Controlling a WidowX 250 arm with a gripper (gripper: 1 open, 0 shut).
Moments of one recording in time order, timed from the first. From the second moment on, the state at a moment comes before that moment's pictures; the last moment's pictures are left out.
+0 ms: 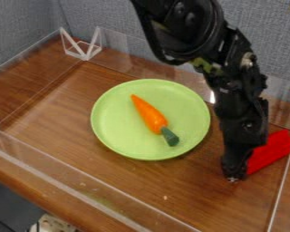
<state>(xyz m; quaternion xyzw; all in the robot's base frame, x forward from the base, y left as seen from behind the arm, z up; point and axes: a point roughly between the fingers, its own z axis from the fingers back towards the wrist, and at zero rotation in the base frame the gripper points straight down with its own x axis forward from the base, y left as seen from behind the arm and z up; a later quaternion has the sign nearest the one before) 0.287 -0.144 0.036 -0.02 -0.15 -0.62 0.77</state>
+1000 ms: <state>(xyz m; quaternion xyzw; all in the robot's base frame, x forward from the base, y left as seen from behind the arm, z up) 0.280 -0.141 0.038 -0.02 -0.13 -0.59 0.79</state>
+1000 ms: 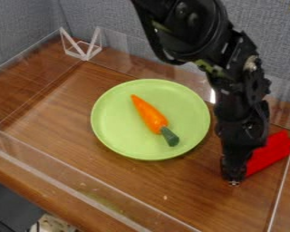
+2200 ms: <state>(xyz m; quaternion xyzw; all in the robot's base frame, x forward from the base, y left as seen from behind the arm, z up) 0.272 -0.129 0.043 -0.01 -0.07 -0.58 0.81</state>
